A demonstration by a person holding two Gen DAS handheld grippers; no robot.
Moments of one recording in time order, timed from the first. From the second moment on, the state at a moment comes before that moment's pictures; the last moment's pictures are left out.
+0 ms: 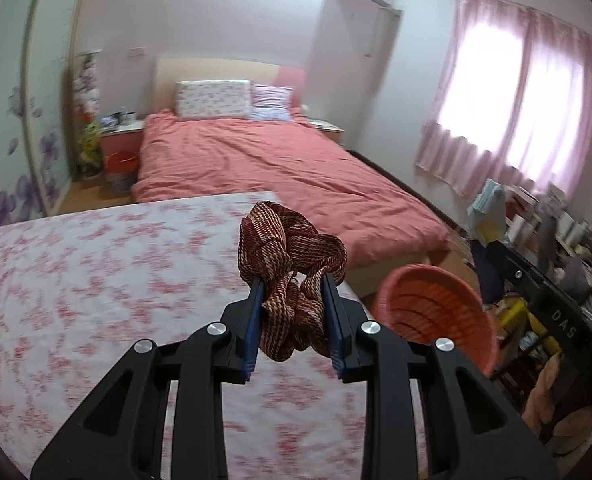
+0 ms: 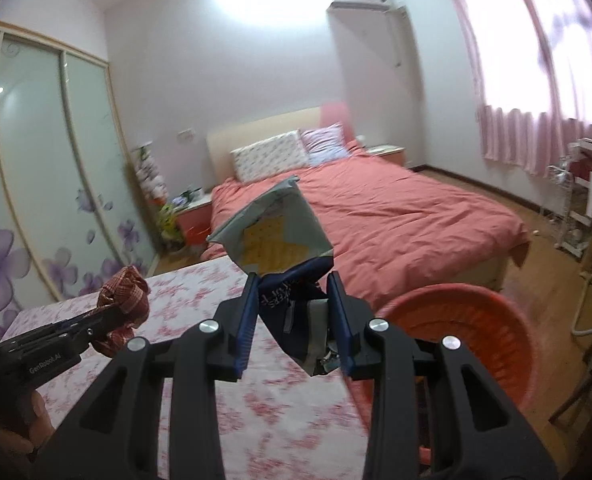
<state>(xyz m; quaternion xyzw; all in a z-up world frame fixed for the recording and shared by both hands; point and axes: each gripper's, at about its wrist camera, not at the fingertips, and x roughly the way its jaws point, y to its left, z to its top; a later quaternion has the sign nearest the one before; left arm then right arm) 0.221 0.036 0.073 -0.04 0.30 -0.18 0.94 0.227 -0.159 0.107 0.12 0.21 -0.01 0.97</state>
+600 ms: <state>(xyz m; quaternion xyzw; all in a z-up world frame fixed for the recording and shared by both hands) 0.220 -0.104 0.044 -0.01 0.32 -0.29 0.90 0.196 -0.286 0.071 0.19 0.20 -0.10 0.95</state>
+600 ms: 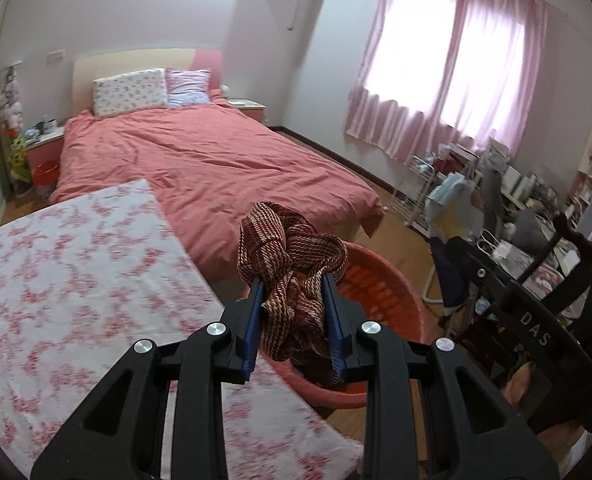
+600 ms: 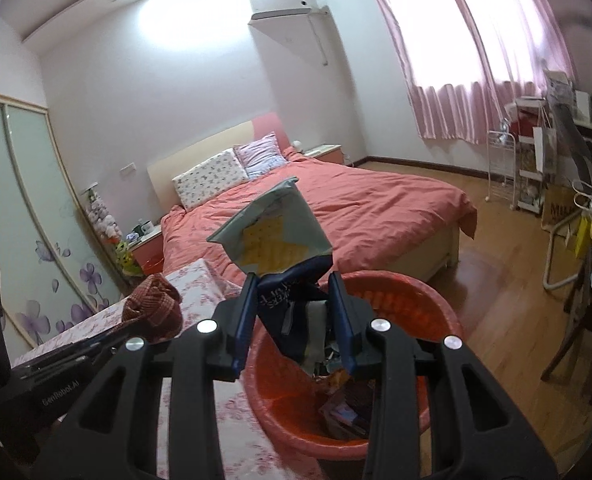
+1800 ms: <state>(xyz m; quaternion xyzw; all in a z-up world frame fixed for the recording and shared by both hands) 0.212 -0.129 0.007 0.03 0.37 -0.25 0.90 0.183 -0.330 0.039 0.21 0.20 -0.15 0.94</state>
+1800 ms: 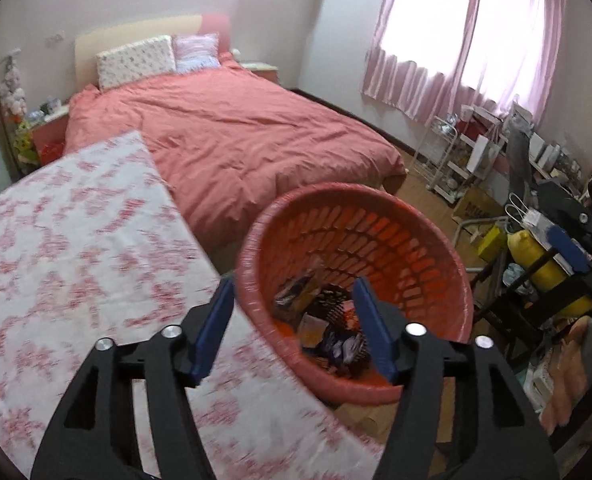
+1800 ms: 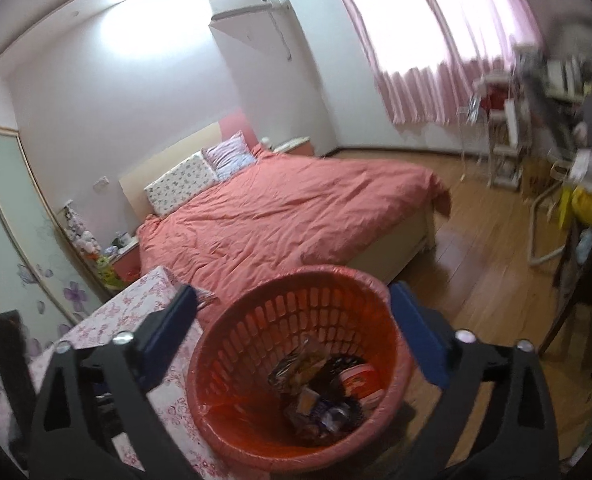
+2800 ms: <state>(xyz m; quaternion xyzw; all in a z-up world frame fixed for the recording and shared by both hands) 0.044 0.007 0.032 0.01 0.23 -0.06 0.97 0.000 -0.150 0.071 0.04 0.16 -0.19 0.97</state>
